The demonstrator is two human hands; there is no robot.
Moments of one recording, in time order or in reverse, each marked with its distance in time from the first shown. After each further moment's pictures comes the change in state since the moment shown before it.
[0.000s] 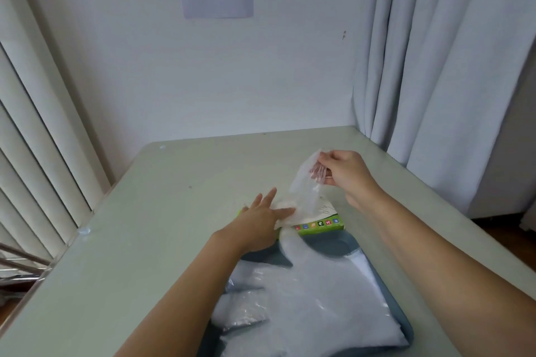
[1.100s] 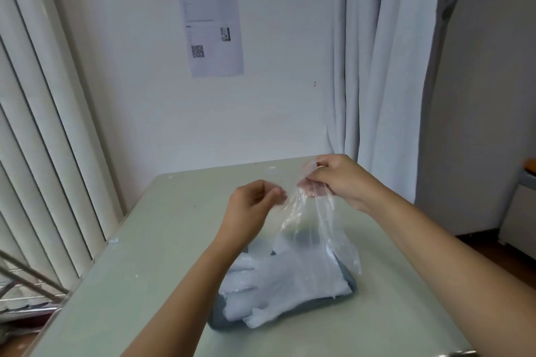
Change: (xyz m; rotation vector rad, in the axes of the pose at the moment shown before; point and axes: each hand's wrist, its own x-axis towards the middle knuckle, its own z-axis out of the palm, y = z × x) left_hand -0.136 0.102 -0.070 -1.006 0.695 0.098; right_hand -0.141 -0.107 -0.055 -0.167 -0.283 -0.136
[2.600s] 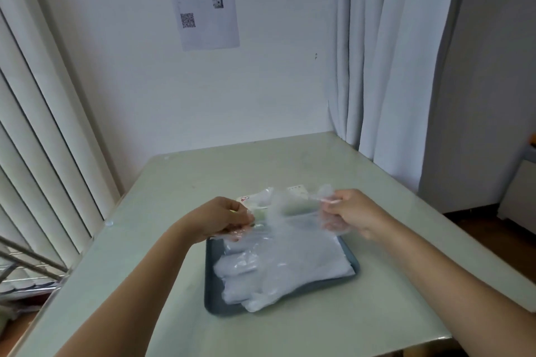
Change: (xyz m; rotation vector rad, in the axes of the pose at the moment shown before) left_hand 0.019 -0.073 -0.052 0.193 -0.466 -0.528; right_hand -0.014 0.096 0.008 0.102 0.089 0.381
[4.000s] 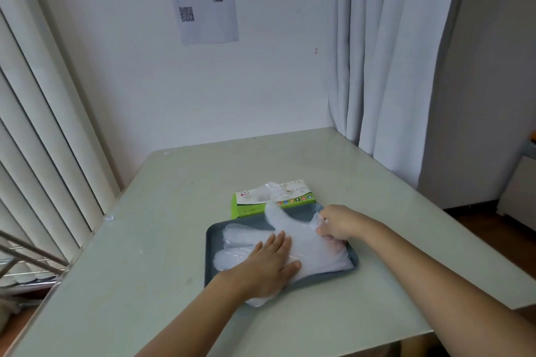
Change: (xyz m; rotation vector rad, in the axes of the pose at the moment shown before) left_hand -0.009 -0.025 0.112 0.850 -0.184 0.132; right_hand 0.029 0.030 0.013 -1.049 -0.186 0.041
